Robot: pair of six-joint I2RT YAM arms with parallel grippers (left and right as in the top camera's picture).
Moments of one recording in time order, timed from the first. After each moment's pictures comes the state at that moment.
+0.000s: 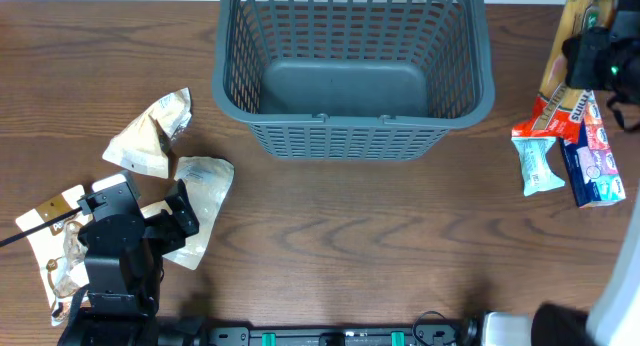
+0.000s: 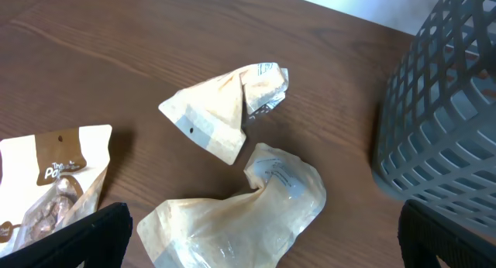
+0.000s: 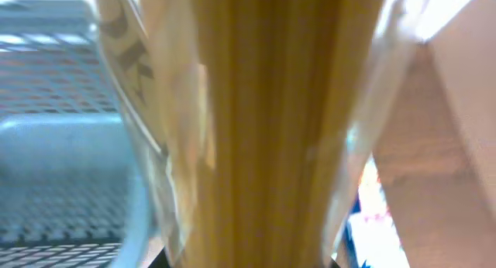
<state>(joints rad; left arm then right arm) -0.09 0.51 0.75 -0.84 -0.27 -0.33 -0.20 1.52 2.08 -1.26 -0.11 -0.13</state>
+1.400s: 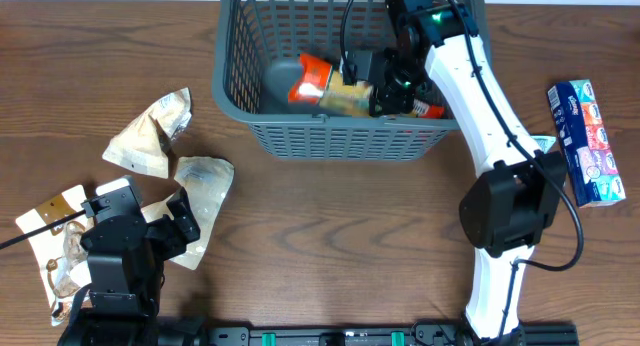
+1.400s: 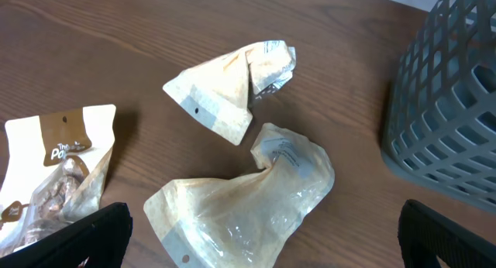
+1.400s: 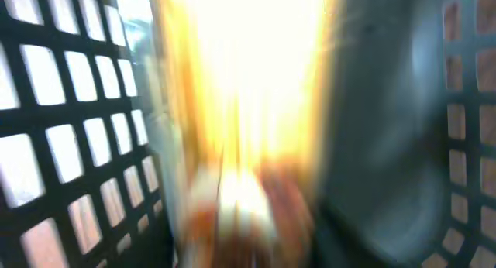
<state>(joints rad) -0.09 0.51 0.75 -0.90 -0.27 -0.33 0.30 2.14 2.09 -1.33 -0.25 -1.02</state>
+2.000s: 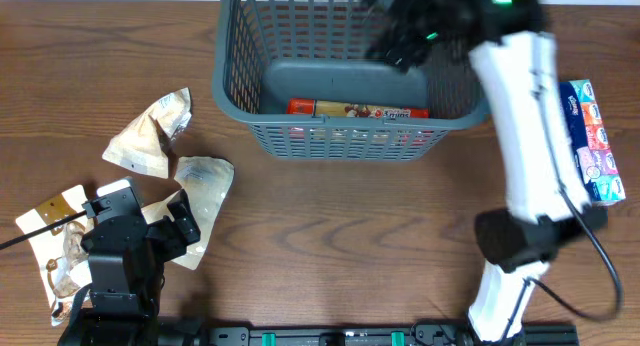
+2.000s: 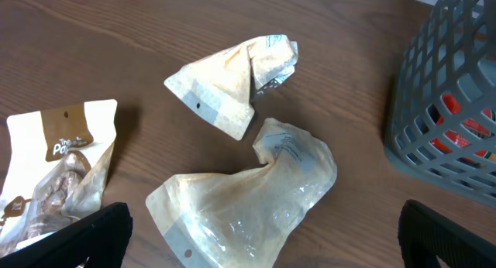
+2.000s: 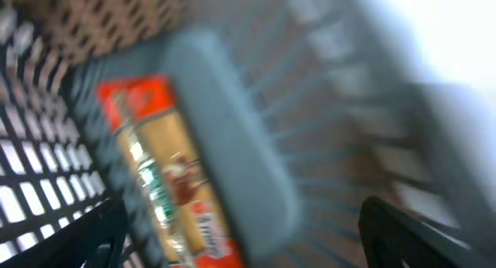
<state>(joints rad) -0.09 0.51 0.75 -0.91 -0.27 -0.33 0.25 2.02 2.47 -1.32 -0.26 -0.70</state>
